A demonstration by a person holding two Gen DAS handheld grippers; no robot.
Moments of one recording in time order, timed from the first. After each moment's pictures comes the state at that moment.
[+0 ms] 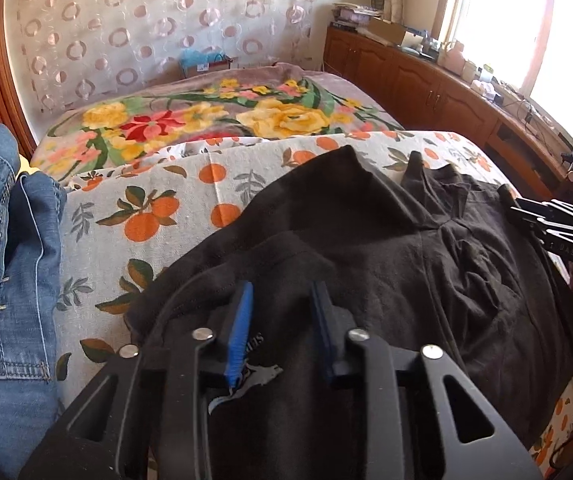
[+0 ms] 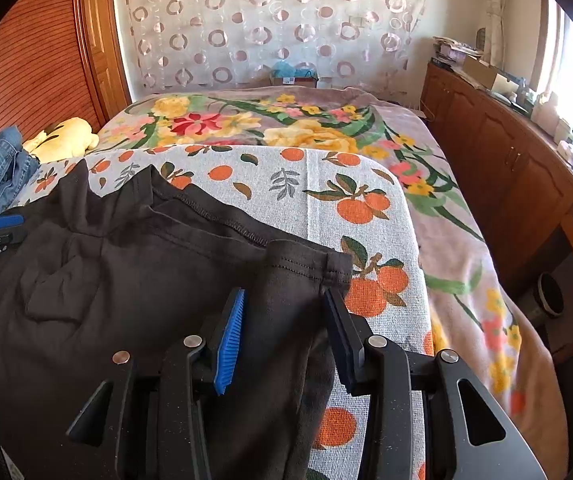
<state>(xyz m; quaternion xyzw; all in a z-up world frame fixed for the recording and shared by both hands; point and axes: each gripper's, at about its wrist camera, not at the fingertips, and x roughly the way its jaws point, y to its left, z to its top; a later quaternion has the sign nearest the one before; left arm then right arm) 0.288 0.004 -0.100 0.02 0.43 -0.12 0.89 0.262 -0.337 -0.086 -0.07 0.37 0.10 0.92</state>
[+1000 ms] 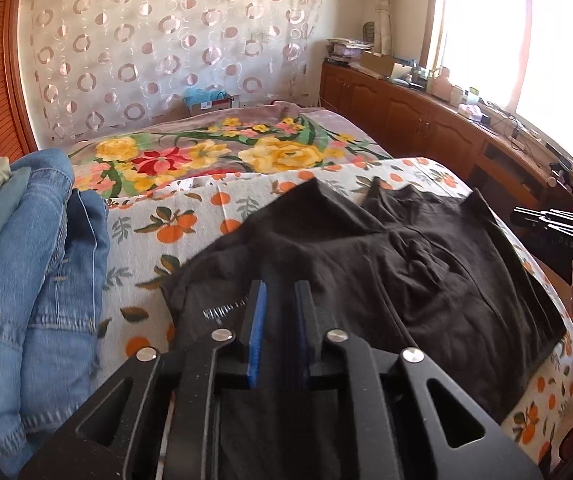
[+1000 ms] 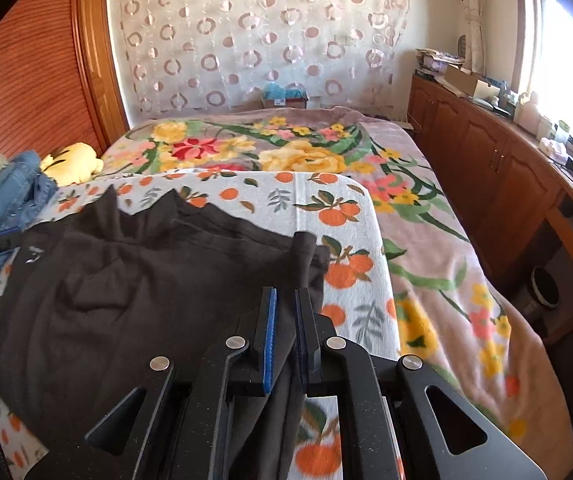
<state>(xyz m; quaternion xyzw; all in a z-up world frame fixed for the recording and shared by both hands) 0.221 0.008 -0.062 0.01 0.37 -0.13 0.92 0.191 -0.355 -0.055 -0.03 0.33 0.10 0.94</state>
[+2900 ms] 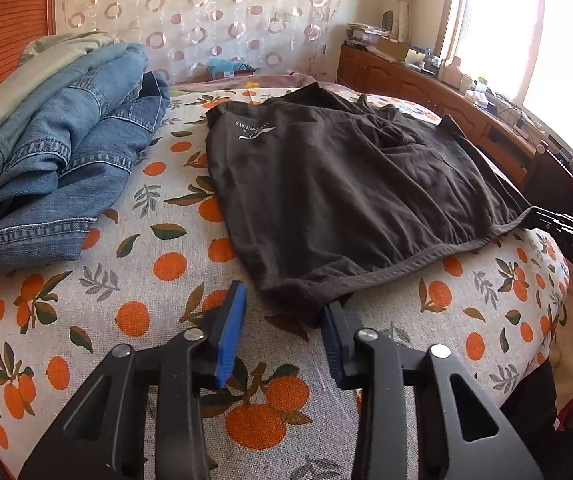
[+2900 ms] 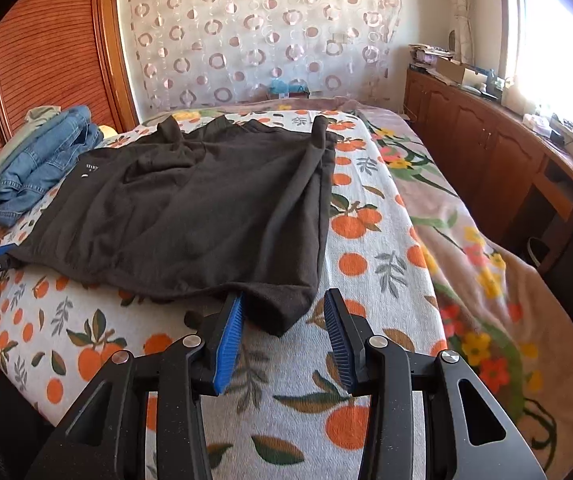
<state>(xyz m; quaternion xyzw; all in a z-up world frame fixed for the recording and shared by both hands) 0.070 0.035 -0.107 -0.02 0.41 -0.10 0.91 0.051 -0.366 -0.095 -0.02 0.33 0.11 0.94</state>
